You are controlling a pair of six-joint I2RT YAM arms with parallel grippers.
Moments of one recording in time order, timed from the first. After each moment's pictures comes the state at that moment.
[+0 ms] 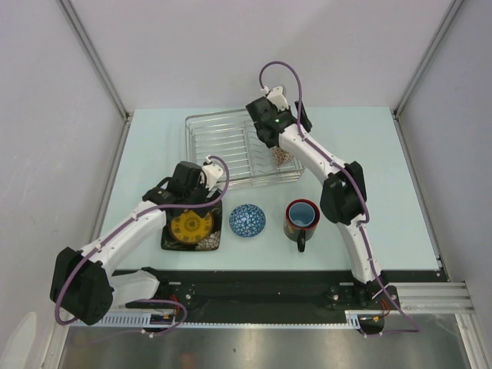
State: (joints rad) left arm -0.48 1.18 0.82 -0.49 -0.15 0.31; right arm 0.61 2.28 2.22 -0.81 1.02 0.18
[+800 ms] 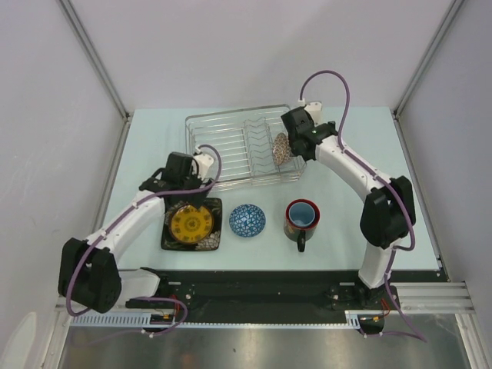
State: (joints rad) left arm -0.38 1.26 0.86 -0.48 -0.12 0.30; right arm 0.53 1.82 1.65 -0.77 0.70 0.37
